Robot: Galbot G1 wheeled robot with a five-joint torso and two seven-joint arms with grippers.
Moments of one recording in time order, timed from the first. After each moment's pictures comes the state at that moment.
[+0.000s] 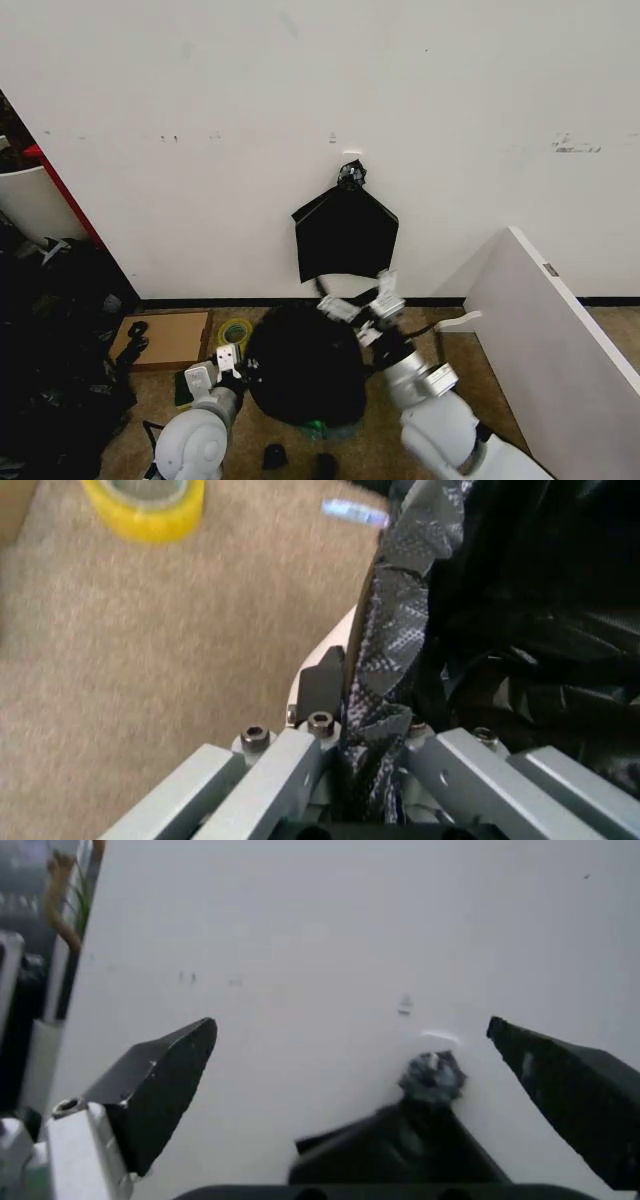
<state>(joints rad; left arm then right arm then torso) 1.43 -1.24 -0.32 -2.08 -0.95 0.64 -0.57 -1.26 1.10 0.04 2.08 -0.01 0.35 0.25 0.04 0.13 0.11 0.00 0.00</state>
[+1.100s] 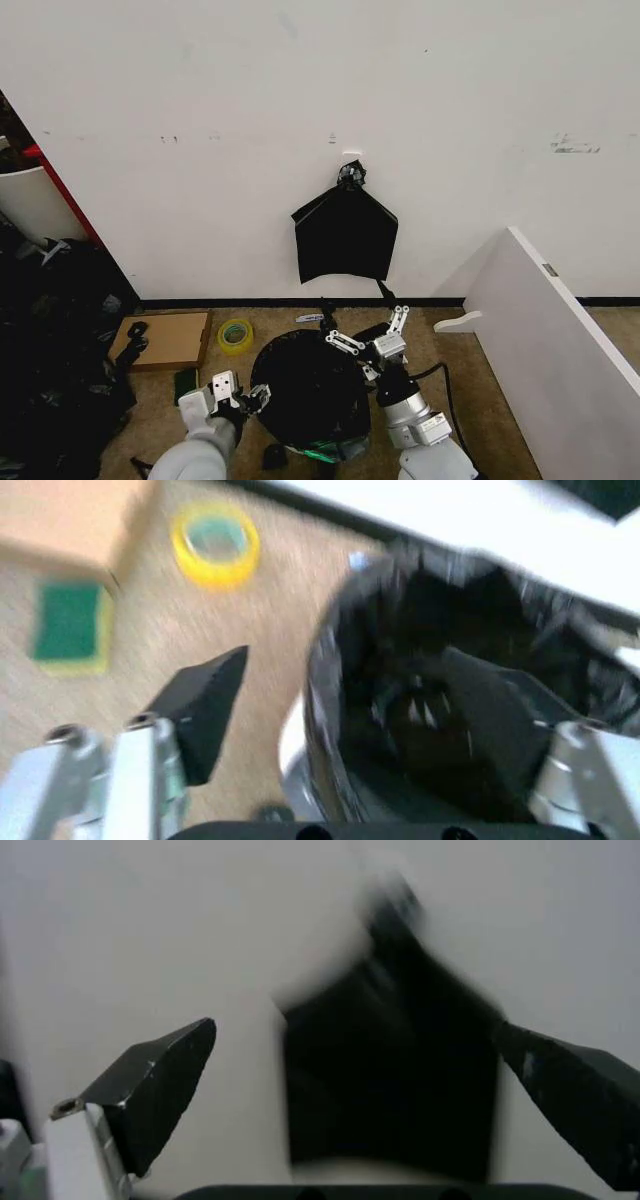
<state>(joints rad) 1.68 -1.24 -0.34 -2.34 -0.72 0.49 -0.60 -1.43 1.14 -0.04 2.11 0.11 0.14 0.50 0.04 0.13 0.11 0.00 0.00</state>
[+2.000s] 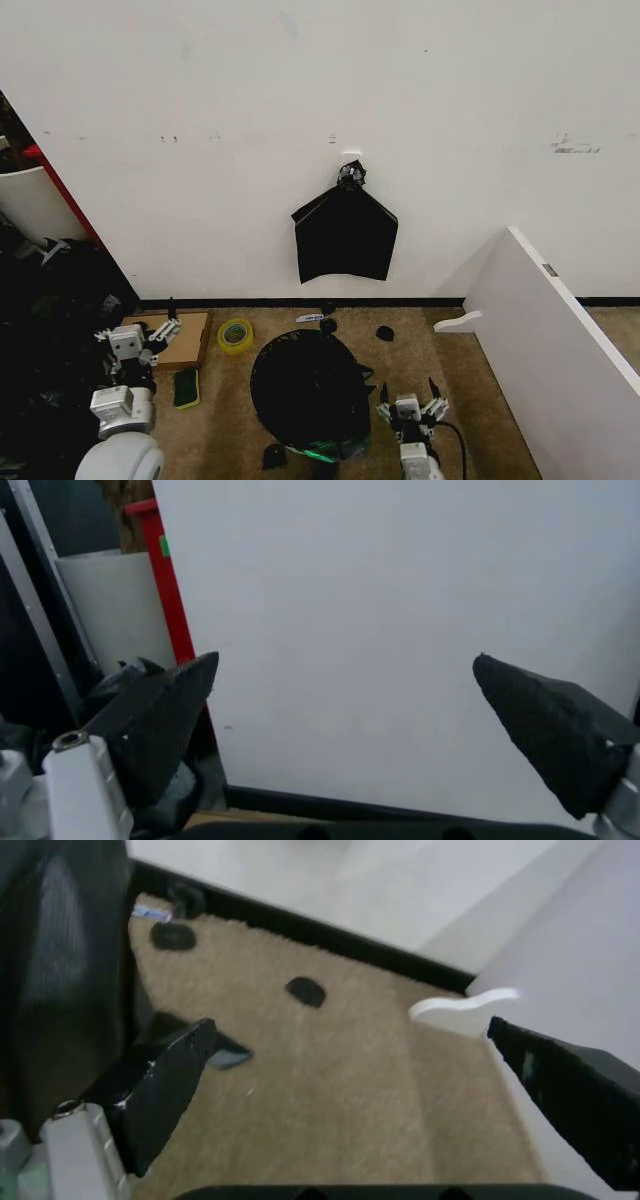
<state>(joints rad) 1.60 -1.17 -0.59 -2.07 -0.27 -0.11 -0.39 -1.51 1.13 -0.12 1.82 0.06 -0.16 0.76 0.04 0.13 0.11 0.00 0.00</state>
